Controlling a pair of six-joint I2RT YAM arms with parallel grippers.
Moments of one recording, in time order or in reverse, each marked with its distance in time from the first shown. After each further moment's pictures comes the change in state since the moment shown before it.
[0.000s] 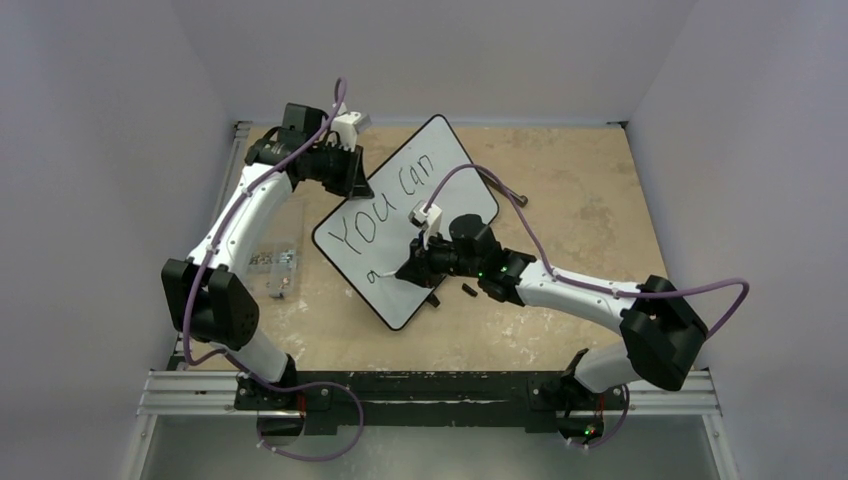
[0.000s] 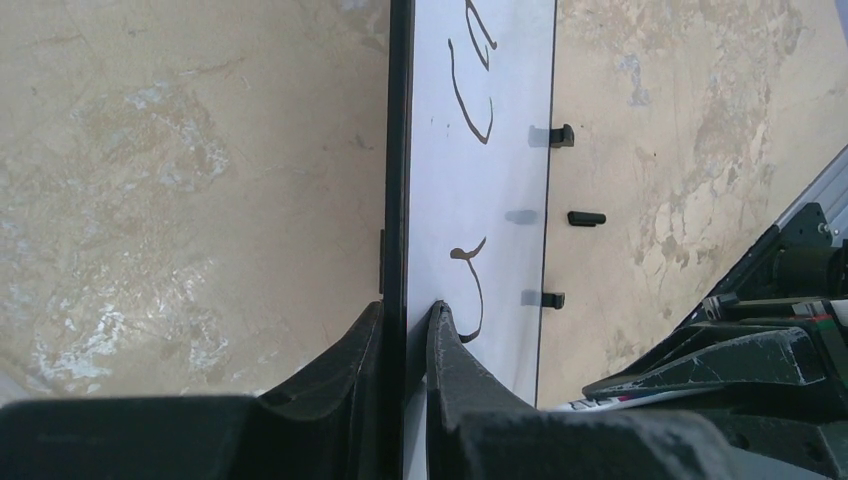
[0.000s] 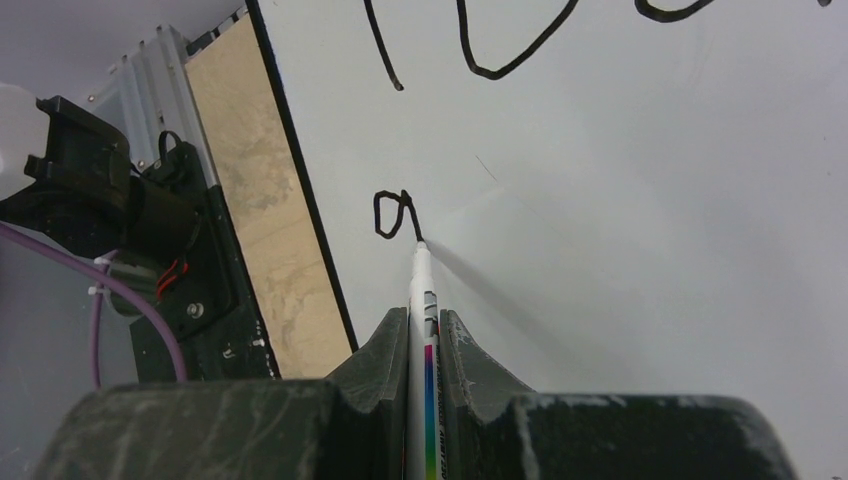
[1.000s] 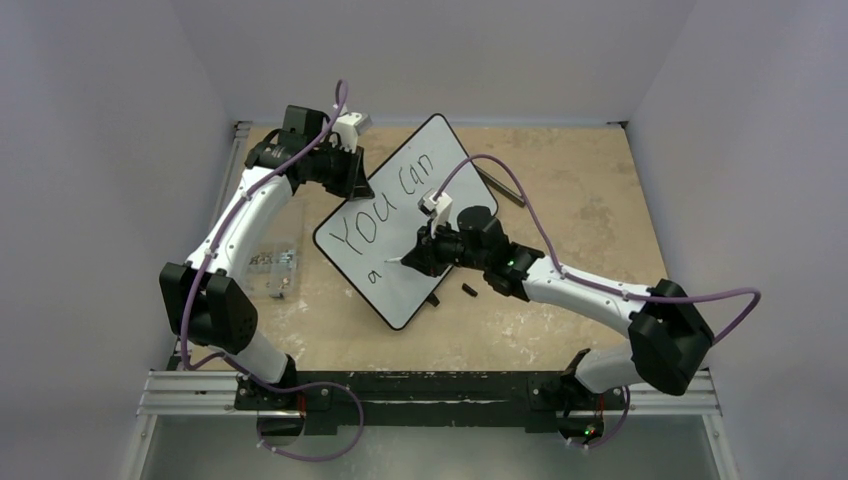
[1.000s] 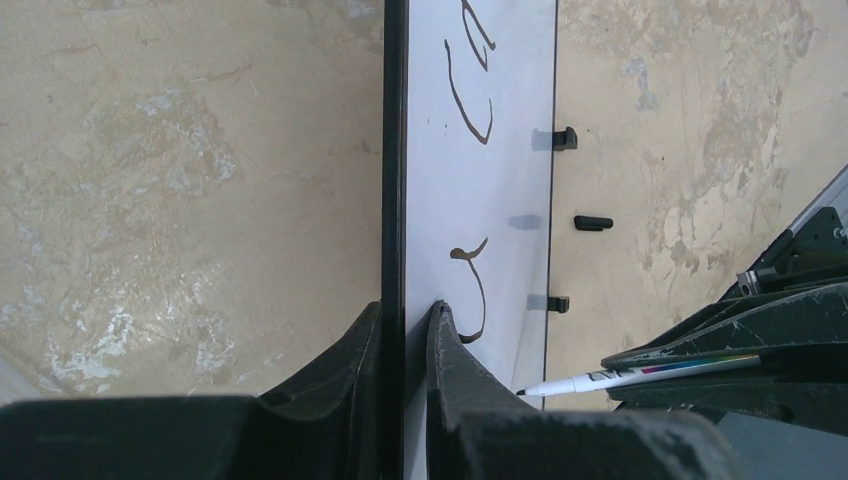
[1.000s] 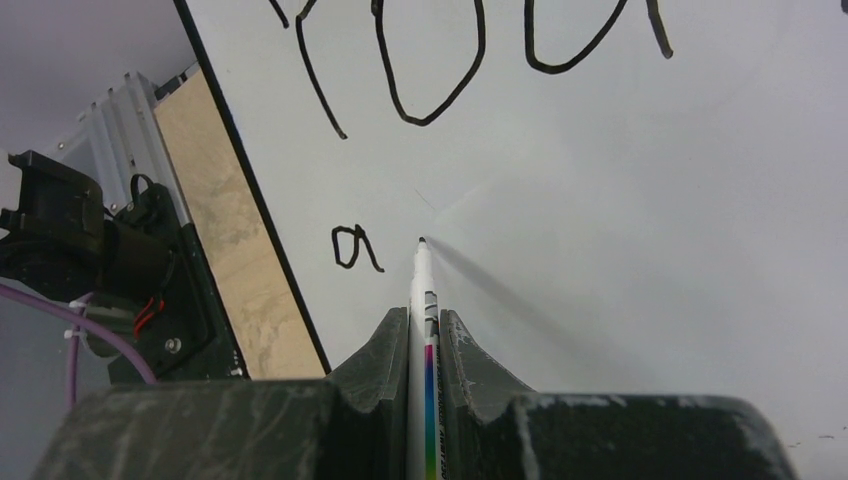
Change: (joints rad) left arm -0.012 -0.027 -0.024 0.027 -0.030 0.003; right arm -0.037 -0.039 0.013 -0.037 0.051 0.005
